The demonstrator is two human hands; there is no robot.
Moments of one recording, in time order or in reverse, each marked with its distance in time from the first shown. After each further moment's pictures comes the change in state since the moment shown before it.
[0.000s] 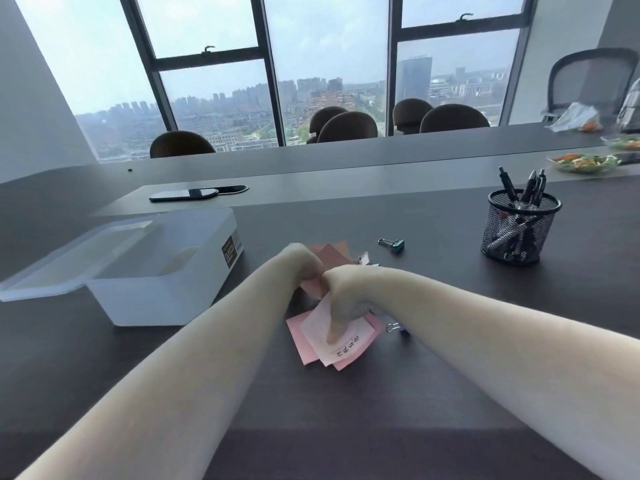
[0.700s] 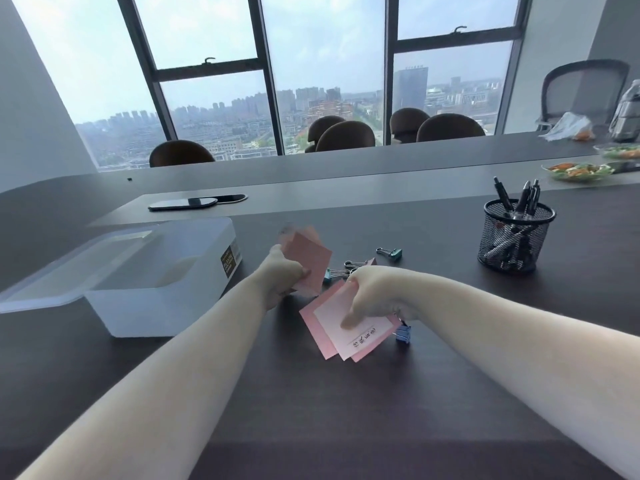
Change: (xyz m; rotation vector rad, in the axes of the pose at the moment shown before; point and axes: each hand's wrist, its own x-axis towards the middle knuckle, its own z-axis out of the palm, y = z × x) left_hand 0.034 -0.040 0.007 -1.069 0.231 0.233; right_hand -0.008 0.035 -0.004 0.430 0.081 0.081
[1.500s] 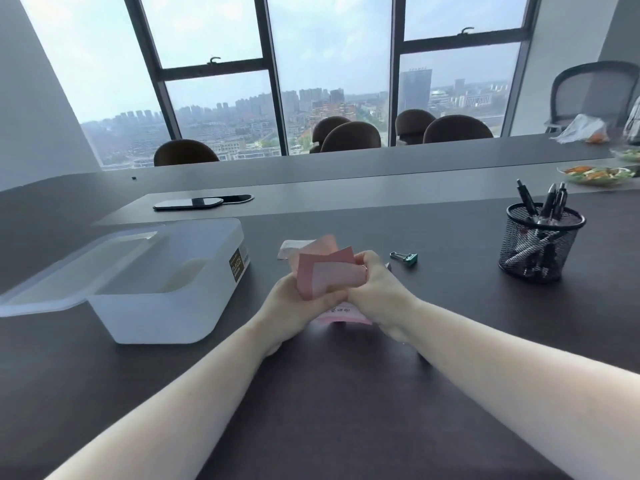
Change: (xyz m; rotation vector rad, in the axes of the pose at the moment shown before) left_hand -0.033 -0.037 -0.009 -0.016 -0.222 0.399; right_hand 0.046 0.008 0.033 0.735 0.278 -0.228
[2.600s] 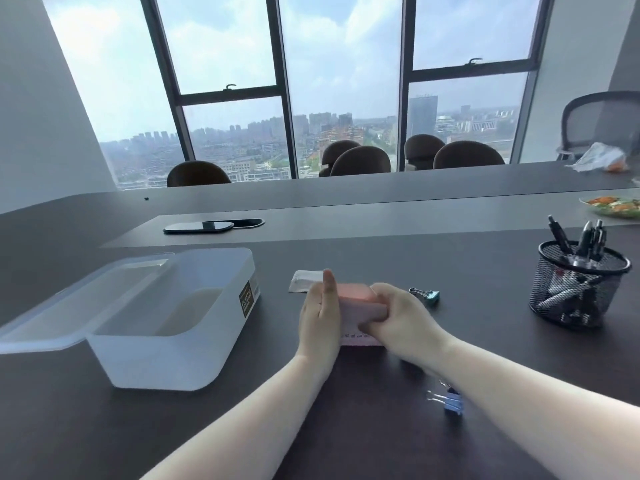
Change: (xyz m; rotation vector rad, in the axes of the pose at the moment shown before) left_hand 0.042 0.006 0.032 -0.156 0.465 -0.013; right_hand 0.026 0.001 -0.012 -0.376 0.065 -0.261
